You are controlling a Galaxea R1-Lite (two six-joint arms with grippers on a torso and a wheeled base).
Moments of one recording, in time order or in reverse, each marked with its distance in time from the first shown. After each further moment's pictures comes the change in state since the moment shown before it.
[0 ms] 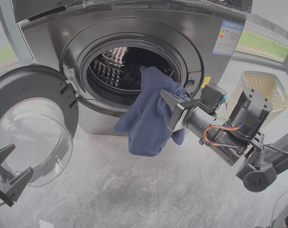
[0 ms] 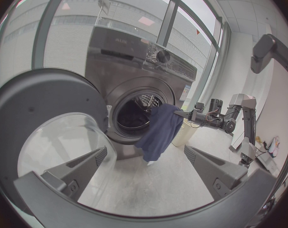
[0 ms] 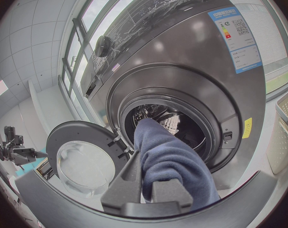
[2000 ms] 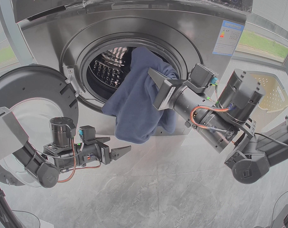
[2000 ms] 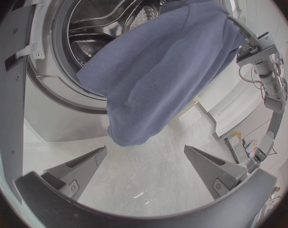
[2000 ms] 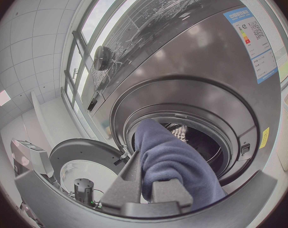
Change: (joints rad) left arm -0.313 1.367 -0.292 -0.726 0.046 -0.060; right arm 0.024 0.059 -0.194 0.029 -0.002 0.041
